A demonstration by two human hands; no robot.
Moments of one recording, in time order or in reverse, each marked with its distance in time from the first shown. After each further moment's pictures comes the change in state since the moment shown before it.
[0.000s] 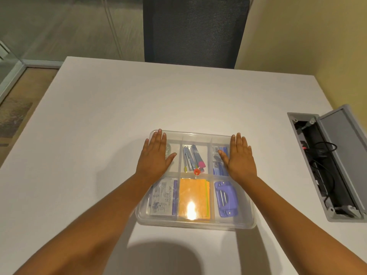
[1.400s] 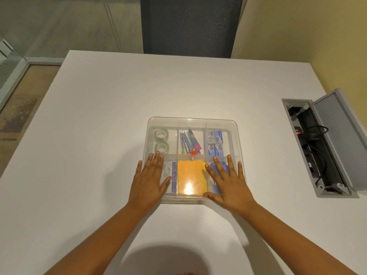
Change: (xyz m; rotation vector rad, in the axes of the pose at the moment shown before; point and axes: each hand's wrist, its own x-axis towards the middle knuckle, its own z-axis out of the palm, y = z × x) left_hand -0.127 0.016 0.011 0.037 -0.030 0.024; right_hand -0.133 0.003 0.013 -0.170 -0.154 -0.387
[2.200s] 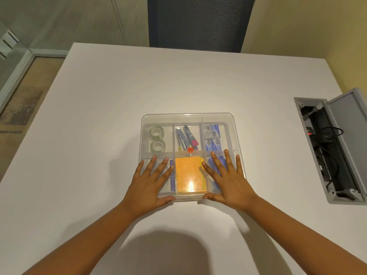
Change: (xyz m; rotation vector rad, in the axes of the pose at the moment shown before) left_hand -0.007 -0.024 -0.007 0.223 -0.052 0.255; right_hand 0.026 -0.005 -0.006 -0.081 0.058 -0.164
